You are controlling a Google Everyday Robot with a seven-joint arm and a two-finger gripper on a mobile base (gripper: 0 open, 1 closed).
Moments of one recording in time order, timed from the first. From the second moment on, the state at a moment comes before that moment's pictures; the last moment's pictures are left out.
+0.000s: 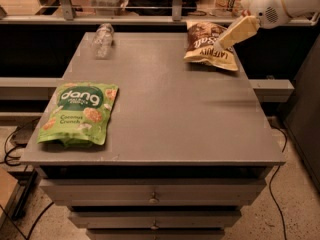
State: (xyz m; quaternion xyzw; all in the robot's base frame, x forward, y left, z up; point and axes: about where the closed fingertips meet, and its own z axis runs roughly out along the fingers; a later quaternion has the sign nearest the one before) arm 0.697 -0.179 0.987 -0.49 0.75 0.11 0.44
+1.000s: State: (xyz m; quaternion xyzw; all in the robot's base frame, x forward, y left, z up) arm 0.773 -0.189 0.911 -0.40 0.81 0.11 0.42
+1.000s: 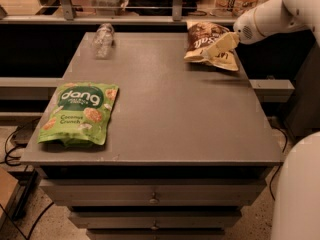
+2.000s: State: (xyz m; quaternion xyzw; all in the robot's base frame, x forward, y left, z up) arm 0.779 -0.187 0.860 -0.37 0.84 0.13 0.38
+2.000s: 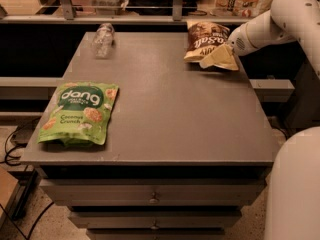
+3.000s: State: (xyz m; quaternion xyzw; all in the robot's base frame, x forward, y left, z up) arm 0.764 -0.139 0.933 -0.45 0.78 0.14 0.43
